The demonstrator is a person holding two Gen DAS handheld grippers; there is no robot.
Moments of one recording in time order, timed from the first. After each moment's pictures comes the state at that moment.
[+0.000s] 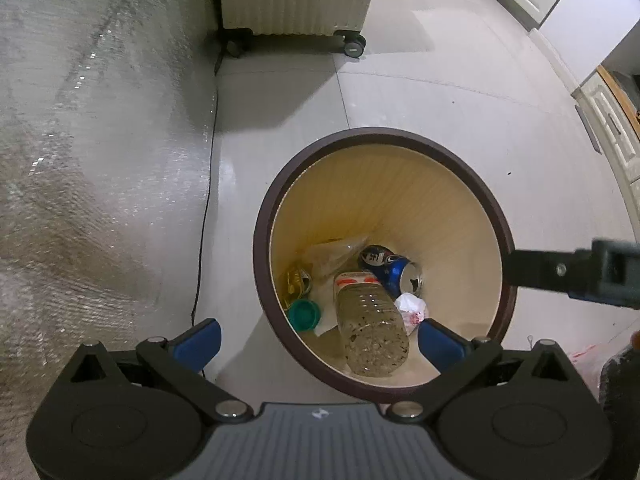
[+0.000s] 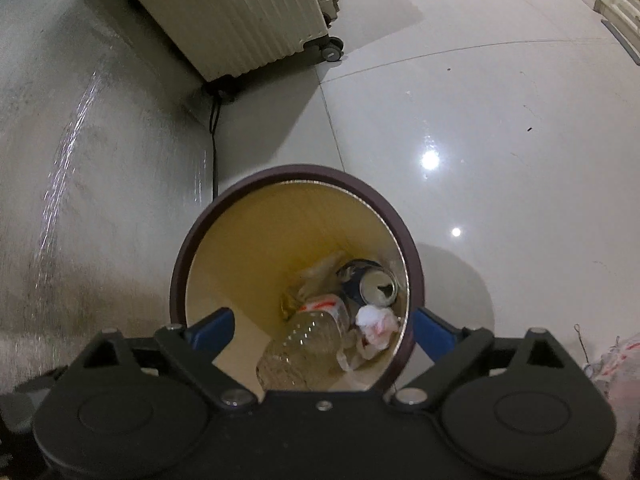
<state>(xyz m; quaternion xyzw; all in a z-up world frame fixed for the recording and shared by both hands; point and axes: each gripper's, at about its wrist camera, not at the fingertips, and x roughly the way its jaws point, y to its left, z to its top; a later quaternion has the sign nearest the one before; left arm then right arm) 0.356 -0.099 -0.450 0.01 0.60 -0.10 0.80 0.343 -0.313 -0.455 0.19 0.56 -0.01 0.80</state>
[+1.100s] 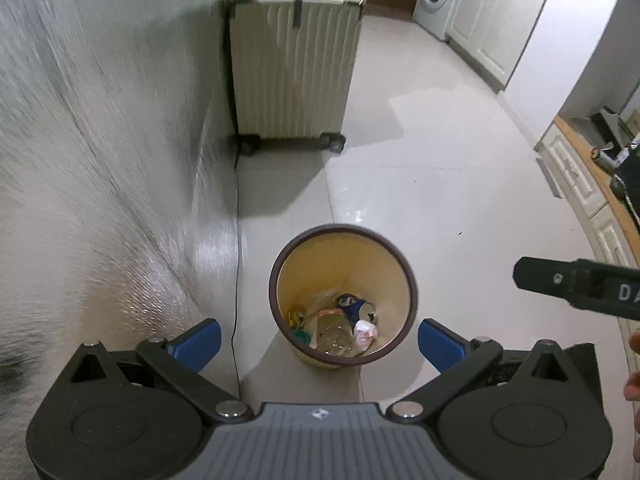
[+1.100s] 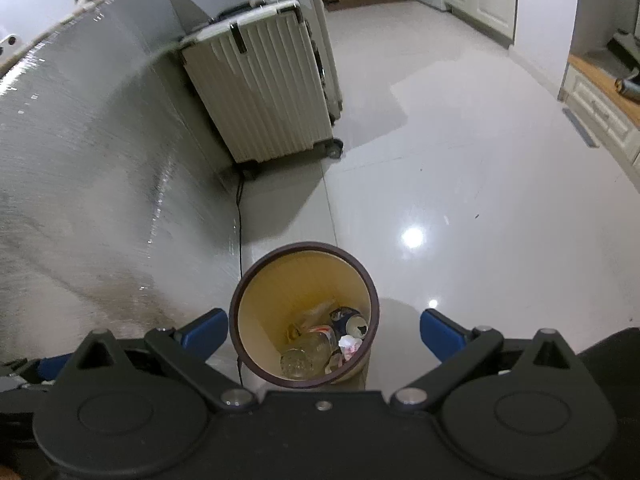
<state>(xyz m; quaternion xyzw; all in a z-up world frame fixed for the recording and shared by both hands) 0.241 -0.096 -0.223 0.02 0.50 -0.10 0.86 0.229 -0.311 -0.256 0.15 0.46 -0.03 0.87</state>
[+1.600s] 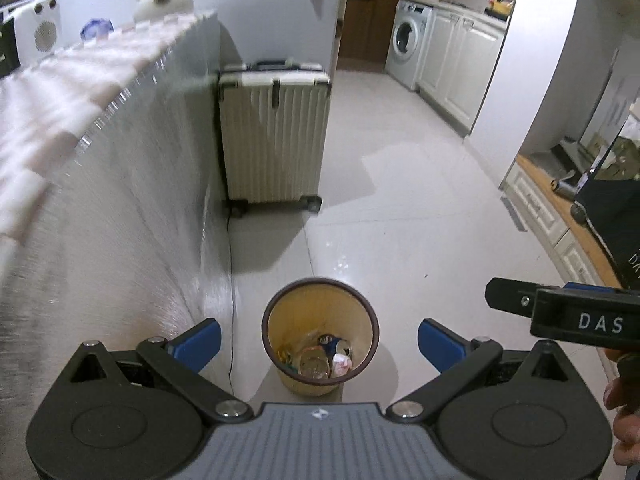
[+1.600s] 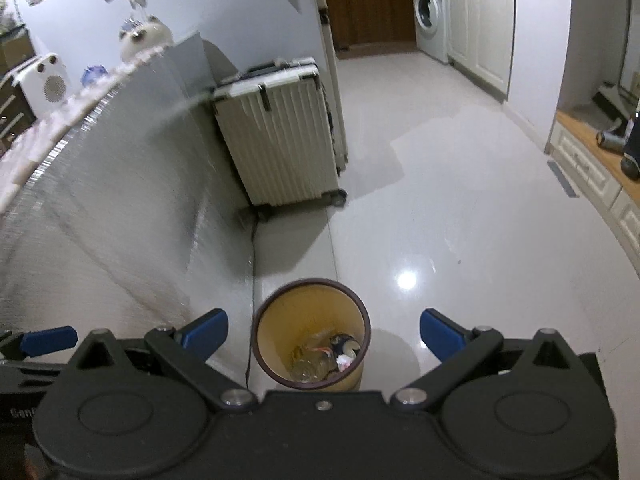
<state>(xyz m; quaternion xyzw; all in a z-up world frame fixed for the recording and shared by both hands) 0.168 -0.090 -0.104 0.02 0.43 -0.13 0.90 0.153 -0.300 -0.139 0.12 0.40 -0.03 0.91</state>
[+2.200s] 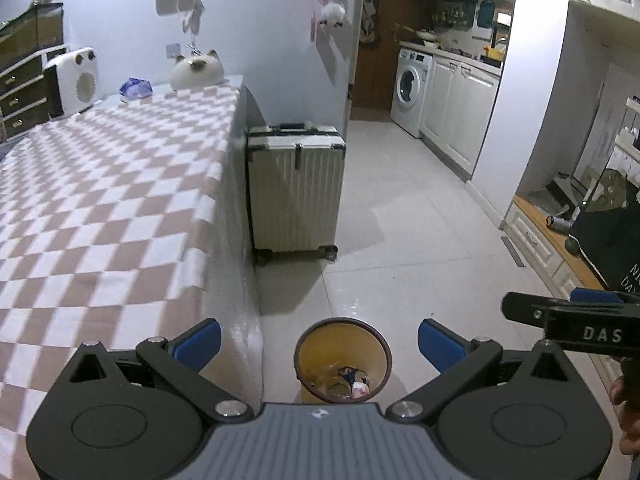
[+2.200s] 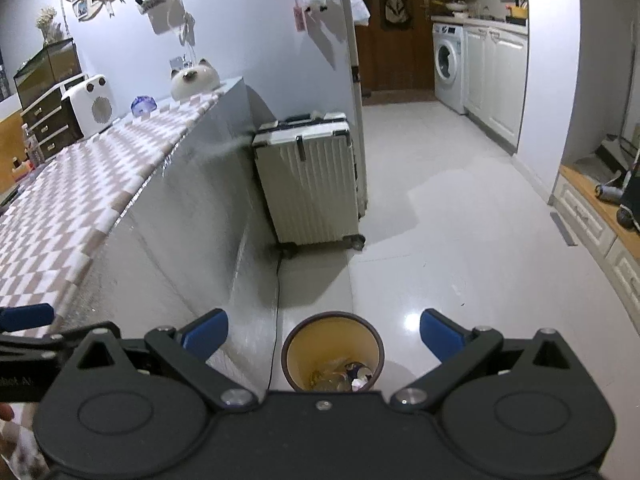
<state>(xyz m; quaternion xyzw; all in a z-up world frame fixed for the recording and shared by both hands) 0.099 -0.030 -0.008 0.02 0.36 -0.11 0.93 0.079 -0.261 -0.043 0.09 0.35 -0.02 0.93</state>
